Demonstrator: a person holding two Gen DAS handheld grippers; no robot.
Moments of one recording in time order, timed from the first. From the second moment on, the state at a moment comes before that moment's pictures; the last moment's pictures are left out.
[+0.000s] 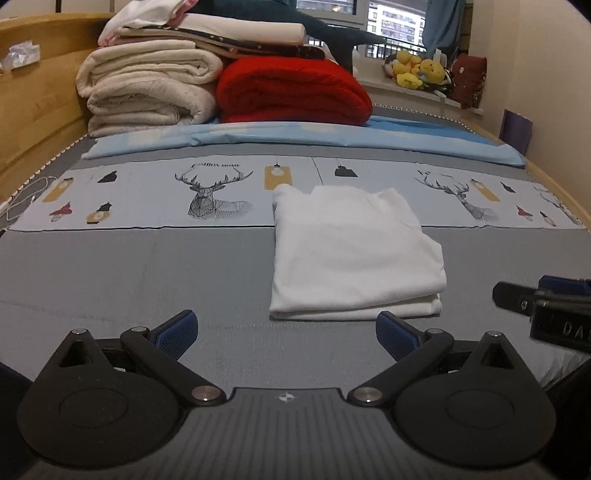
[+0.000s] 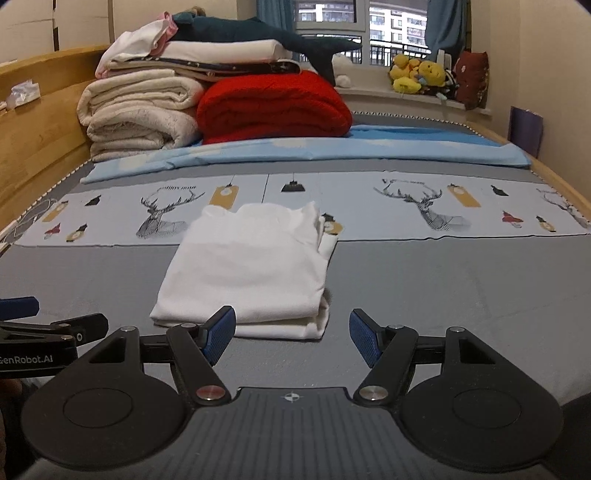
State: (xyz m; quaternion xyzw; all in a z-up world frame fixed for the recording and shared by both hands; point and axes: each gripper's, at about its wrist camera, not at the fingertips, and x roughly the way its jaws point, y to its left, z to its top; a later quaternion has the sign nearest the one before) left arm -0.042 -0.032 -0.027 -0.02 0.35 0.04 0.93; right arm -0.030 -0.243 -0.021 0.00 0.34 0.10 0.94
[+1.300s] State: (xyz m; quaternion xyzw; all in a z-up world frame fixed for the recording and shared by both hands) left arm -0.043 -0.041 -0.024 -0.03 0.35 0.03 0.93; right arm -0.033 -0.230 -0.015 -0.01 0.33 0.14 0.93
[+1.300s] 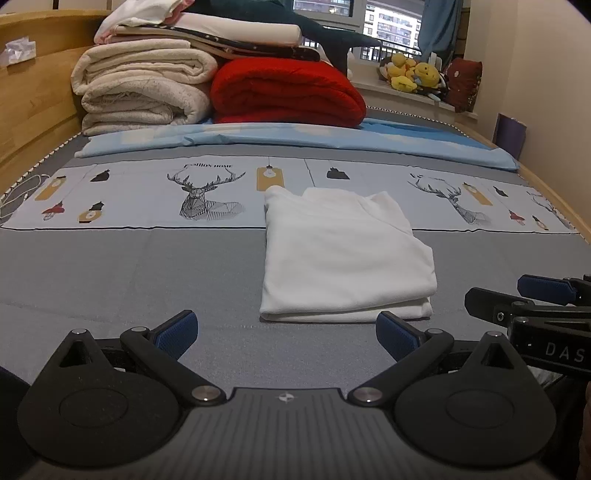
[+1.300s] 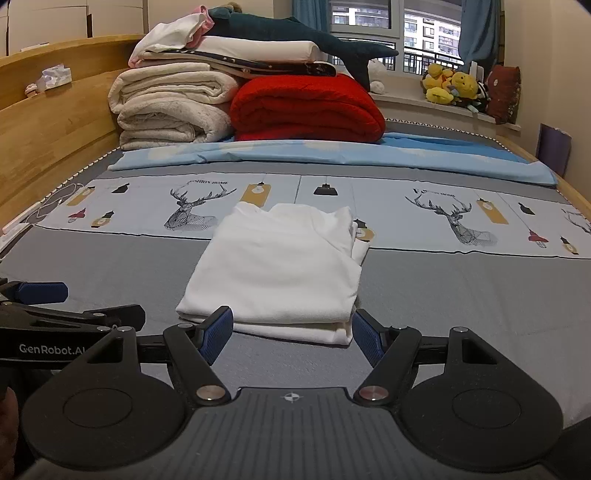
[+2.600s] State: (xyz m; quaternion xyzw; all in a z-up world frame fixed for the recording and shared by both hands) left arm -0.042 -0.042 -0.025 -0.03 0.35 0.02 0.93; right arm -0.032 -0.227 -0.012 -0.02 0.33 0.15 0.93
